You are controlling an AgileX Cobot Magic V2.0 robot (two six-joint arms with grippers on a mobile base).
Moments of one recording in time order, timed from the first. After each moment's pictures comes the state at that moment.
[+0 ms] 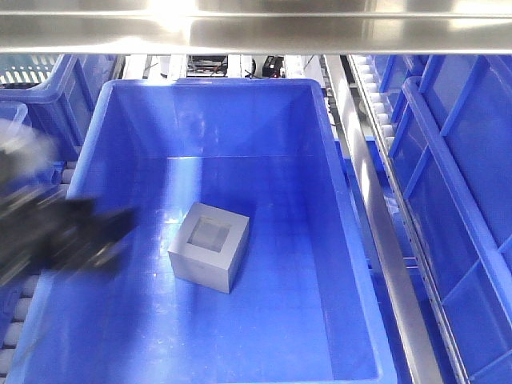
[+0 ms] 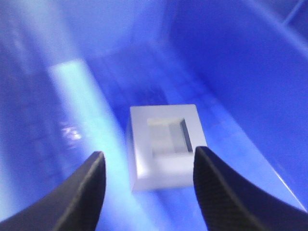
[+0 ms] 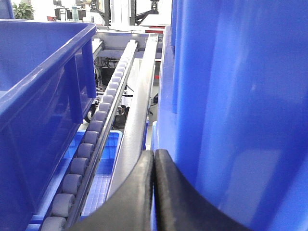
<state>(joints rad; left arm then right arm) -0.47 0.92 -0.62 -0.18 0.22 0.05 0.06 -0.01 0.03 -0.02 0.12 -0.01</state>
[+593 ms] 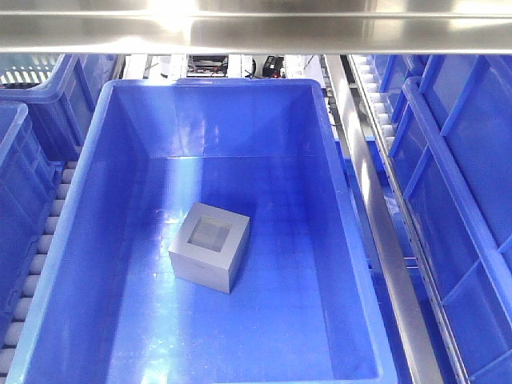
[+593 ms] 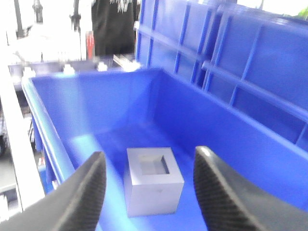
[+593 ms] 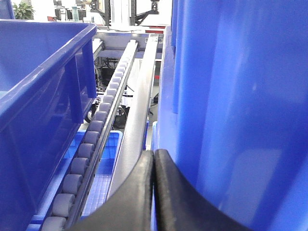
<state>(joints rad) -0.47 0.13 -0.33 -0.18 0.31 0.05 0.06 -0.01 0.03 -0.02 0.12 -0.01</state>
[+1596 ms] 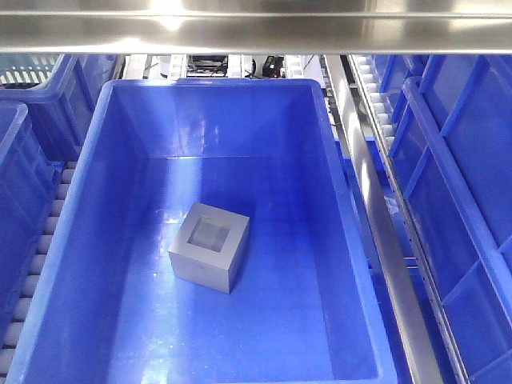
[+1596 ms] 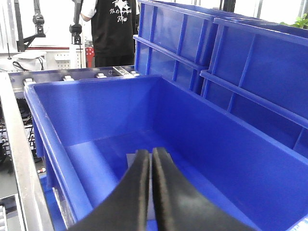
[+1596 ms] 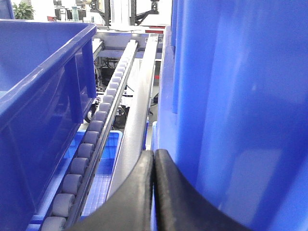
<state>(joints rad) -0.47 0.10 -0.32 -0.18 0.31 0.05 0.06 -0.01 0.03 -0.02 0.12 -0.01</state>
